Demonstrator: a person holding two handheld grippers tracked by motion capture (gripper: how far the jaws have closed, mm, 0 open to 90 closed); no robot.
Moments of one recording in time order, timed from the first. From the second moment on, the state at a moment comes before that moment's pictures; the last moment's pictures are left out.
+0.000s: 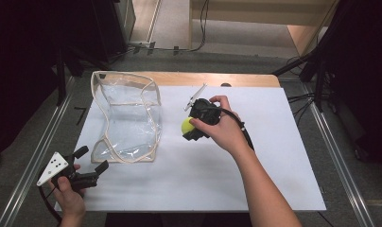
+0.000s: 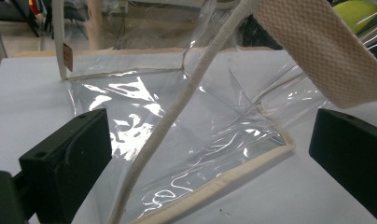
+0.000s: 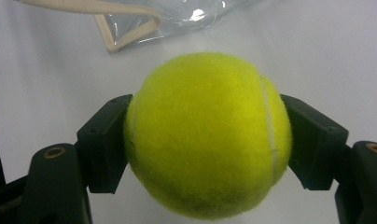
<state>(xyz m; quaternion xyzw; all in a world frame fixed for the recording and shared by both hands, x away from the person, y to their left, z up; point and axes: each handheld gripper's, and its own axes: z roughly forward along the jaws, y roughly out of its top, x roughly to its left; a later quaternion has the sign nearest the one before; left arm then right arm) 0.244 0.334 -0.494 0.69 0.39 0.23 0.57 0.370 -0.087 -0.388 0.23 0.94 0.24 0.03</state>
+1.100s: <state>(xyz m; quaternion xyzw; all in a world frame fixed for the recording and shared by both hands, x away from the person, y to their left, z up) 0.244 0.336 -0.494 0.68 0.39 0.23 0.58 0.370 -0.049 -0.343 0.19 0.94 0.26 0.03</state>
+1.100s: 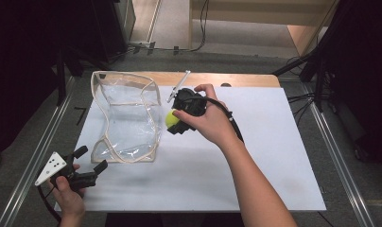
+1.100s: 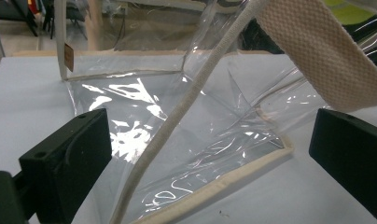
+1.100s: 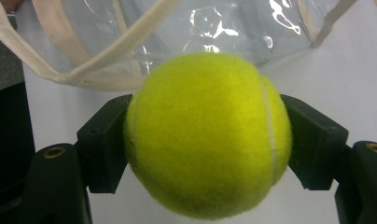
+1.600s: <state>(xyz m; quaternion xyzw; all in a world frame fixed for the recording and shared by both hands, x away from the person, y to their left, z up) 0.244 0.334 -0.494 0.69 0.39 0.23 0.57 0.372 -0.037 -0.323 0.17 0.95 0.27 0.03</state>
